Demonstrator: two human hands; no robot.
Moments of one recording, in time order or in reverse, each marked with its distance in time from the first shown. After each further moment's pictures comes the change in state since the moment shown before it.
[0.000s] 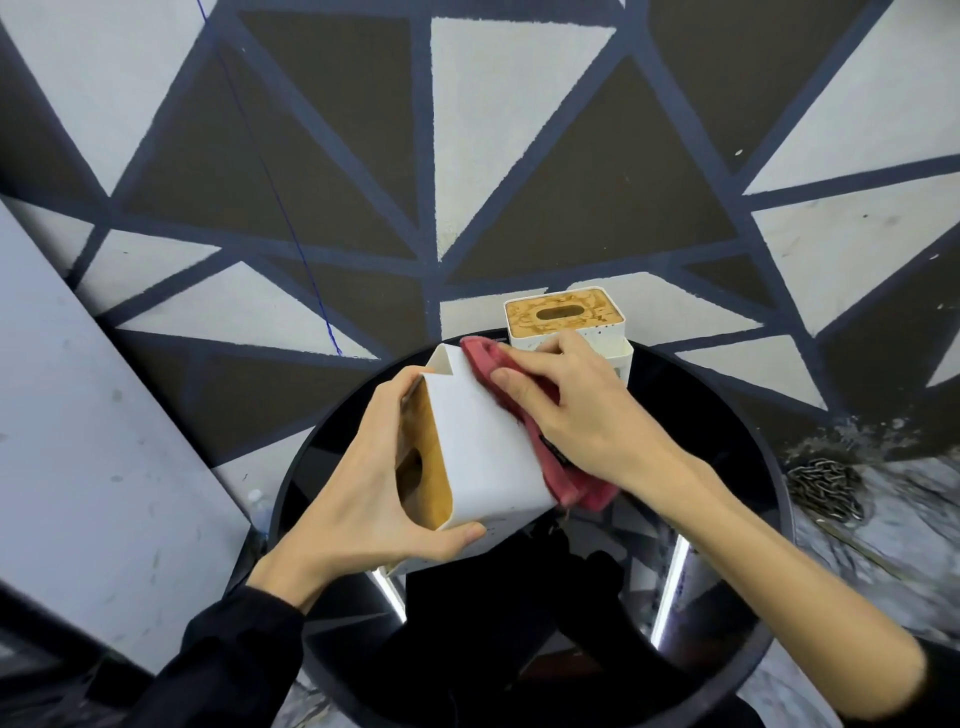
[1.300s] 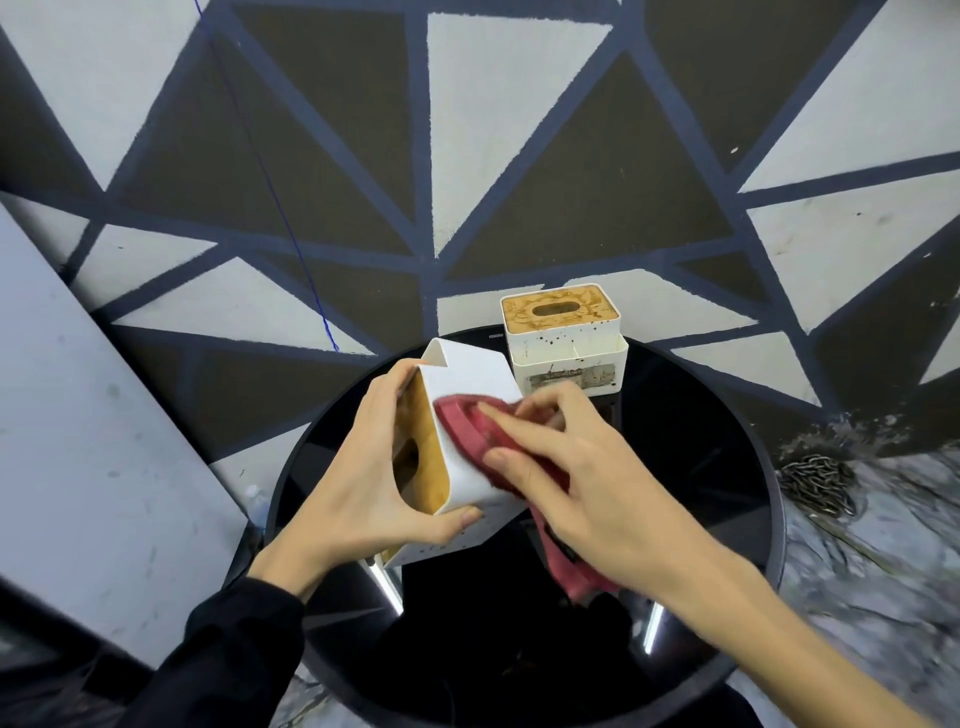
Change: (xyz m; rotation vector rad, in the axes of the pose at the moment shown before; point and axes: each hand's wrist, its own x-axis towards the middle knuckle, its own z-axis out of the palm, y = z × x) left_hand 0.004 -0.007 0.003 -0.016 0.019 -0.023; right_hand -0.064 -0.004 0.013 -0.004 0.021 -0.170
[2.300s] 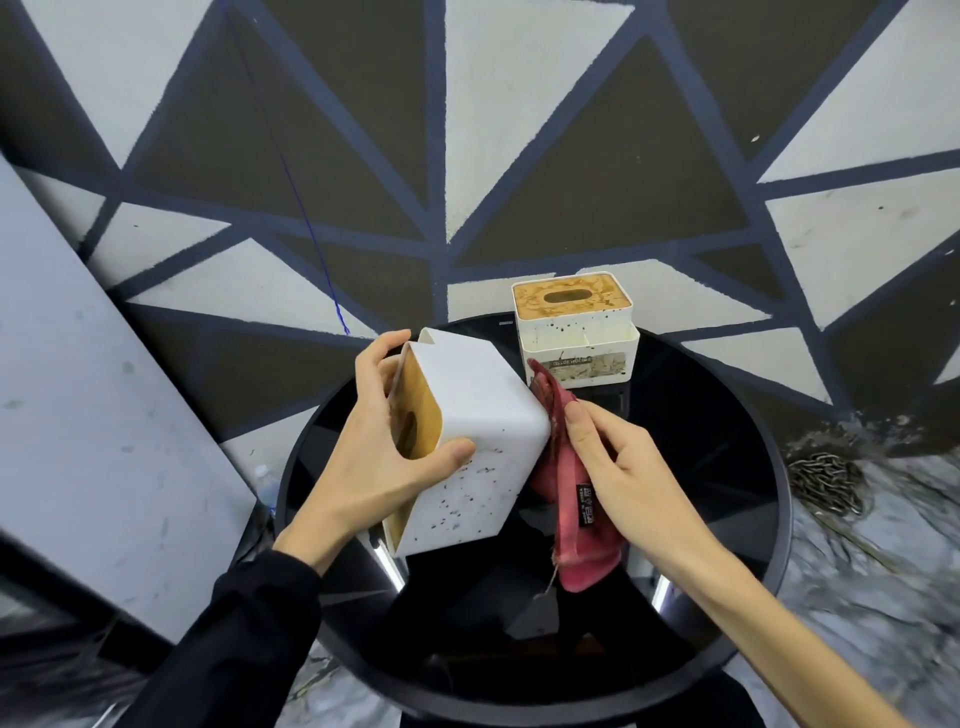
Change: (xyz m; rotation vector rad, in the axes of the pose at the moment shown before) left_hand -0.005 0.003 0.004 -0.108 0.152 -0.159; right_hand -0.012 0.032 0.015 0.575 0.093 0.332
